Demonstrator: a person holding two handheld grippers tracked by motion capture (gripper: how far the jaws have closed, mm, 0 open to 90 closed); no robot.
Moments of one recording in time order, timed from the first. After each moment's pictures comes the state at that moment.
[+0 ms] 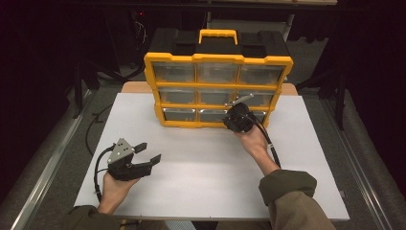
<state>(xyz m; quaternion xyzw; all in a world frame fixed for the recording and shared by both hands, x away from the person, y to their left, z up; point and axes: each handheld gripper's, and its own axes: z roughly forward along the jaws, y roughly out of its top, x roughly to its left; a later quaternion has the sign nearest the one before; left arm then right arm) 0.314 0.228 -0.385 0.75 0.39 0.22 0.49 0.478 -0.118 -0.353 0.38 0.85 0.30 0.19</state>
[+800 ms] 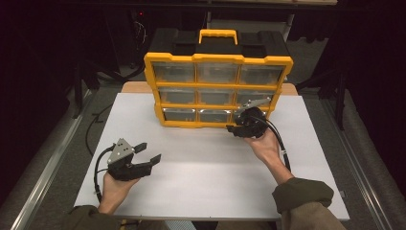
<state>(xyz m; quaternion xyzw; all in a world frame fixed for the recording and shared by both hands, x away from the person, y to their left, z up) 0.314 0.228 -0.385 0.75 0.40 0.23 0.49 0.455 -0.150 -0.343 0.38 0.85 0.35 0.15</state>
